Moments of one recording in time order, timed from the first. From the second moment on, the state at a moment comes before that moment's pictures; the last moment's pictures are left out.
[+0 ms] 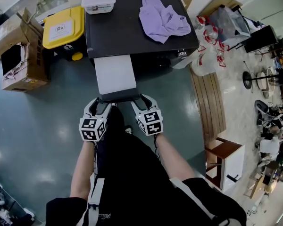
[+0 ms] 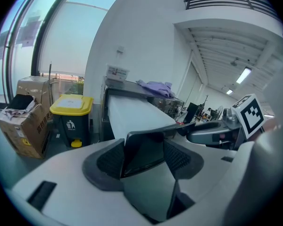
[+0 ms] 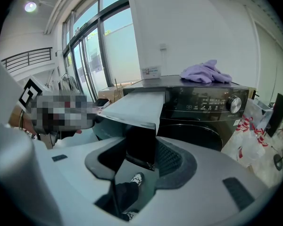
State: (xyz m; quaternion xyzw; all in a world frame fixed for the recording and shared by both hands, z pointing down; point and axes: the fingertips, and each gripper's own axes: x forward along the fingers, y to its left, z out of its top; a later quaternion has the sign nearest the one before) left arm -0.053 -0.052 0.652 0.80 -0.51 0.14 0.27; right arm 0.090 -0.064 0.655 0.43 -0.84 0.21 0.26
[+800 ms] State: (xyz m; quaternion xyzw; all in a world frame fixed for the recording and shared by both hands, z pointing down) left arm -0.048 -0.032 0.653 0.80 -0.51 0.15 0.27; right arm 0.095 -0.044 0.656 0.43 -0.84 0.21 0.26
